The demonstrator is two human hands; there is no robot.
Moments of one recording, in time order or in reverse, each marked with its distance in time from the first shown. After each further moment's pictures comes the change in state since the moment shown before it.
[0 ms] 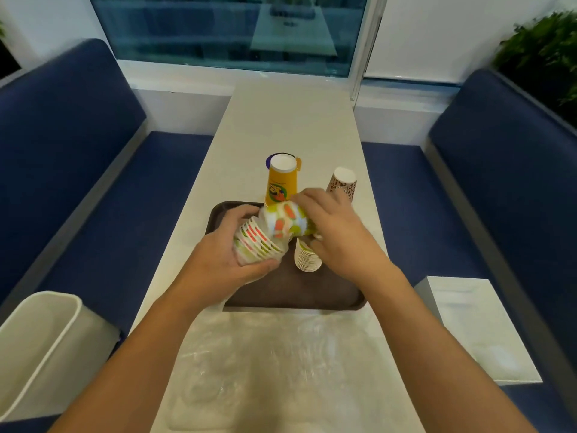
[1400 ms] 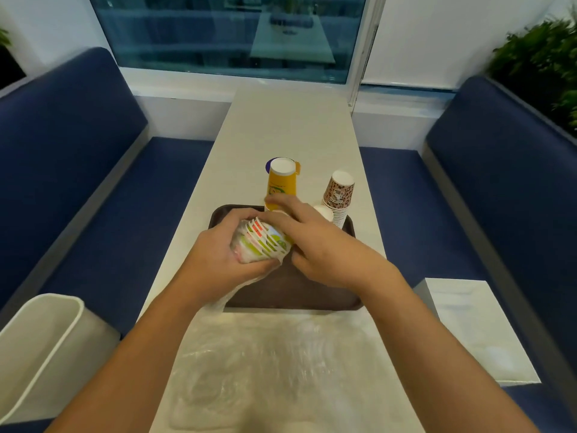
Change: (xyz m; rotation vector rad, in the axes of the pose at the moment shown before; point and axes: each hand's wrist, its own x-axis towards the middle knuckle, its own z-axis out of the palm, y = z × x) left_hand -0.005 0.008 -0.007 -0.065 0.009 0.045; right_hand 0.005 -0.038 -0.025 0.180 -0.323 -0.089
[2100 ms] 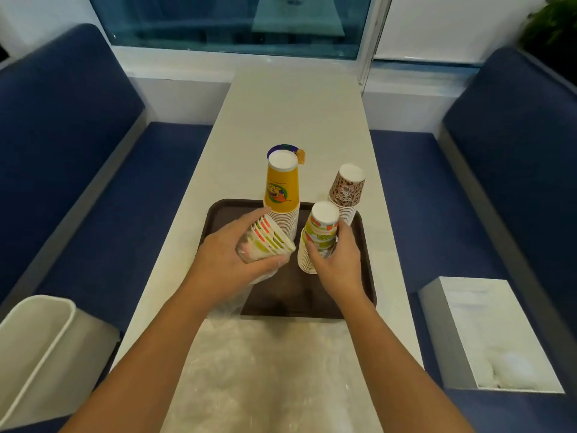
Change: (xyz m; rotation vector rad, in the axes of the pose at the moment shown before) left_hand 0.041 -0.033 0.028 0.102 -0.008 -0.121; right_hand 0.005 0.096 0.117 0.584 0.538 0.846
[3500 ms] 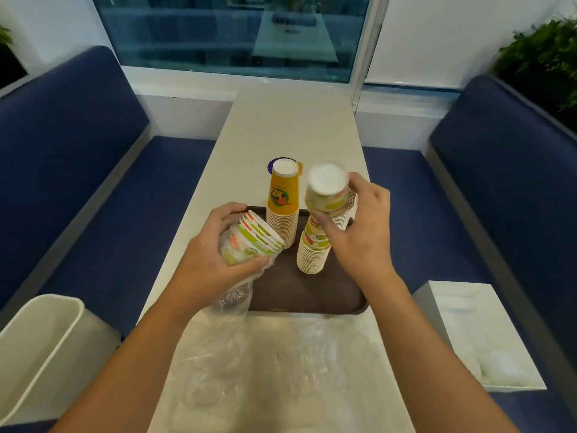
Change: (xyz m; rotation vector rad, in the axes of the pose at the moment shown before) left_hand -0.047 0.017 -0.033 -0.214 0.104 0.101; right_hand -0.031 -0.091 -0.069 -0.176 0.186 -0.518
